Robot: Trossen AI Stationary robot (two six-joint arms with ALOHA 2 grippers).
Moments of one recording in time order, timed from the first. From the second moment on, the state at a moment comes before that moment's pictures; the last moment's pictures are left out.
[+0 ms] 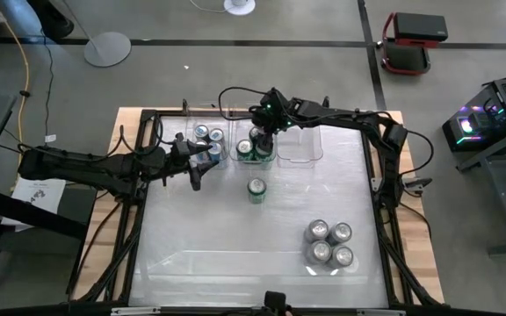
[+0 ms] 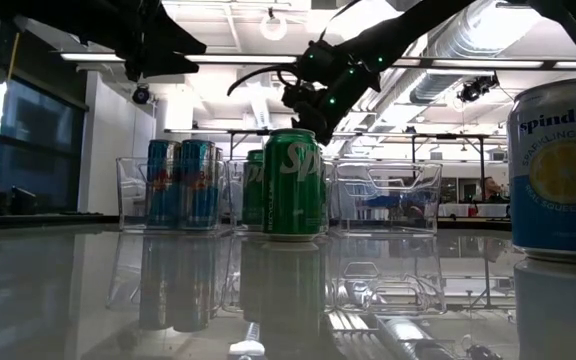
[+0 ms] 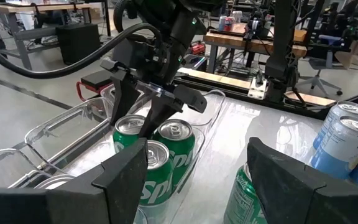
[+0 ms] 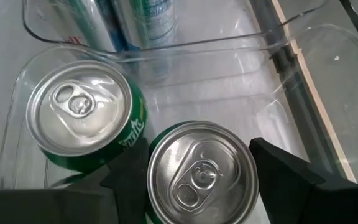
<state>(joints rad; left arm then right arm) 0.00 0.82 0.50 0.12 -0.42 -0.13 -0.49 1.95 1.53 -0.44 -0.17 -0.30</state>
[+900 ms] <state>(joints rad) 0.00 0.82 0.50 0.12 -0.42 -0.13 -0.50 1.95 1.64 -0.68 -0.16 -0.29</state>
